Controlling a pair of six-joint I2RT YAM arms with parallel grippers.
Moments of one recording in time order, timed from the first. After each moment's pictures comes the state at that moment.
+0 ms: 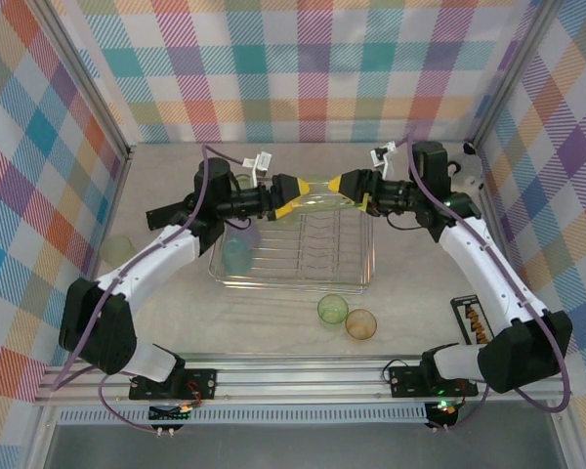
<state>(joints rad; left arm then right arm) -0.45 1.44 1.13 0.03 0.80 -0.91 0.30 1.31 1.28 -0.50 -0.78 0.70</state>
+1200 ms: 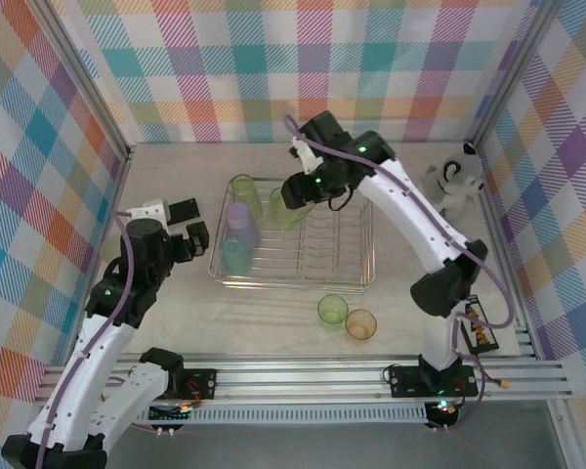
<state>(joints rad) -0.26 0.74 0.86 -0.63 -0.24 -0.33 0.72 1.94 2.24 -1.33 -0.09 0.22</state>
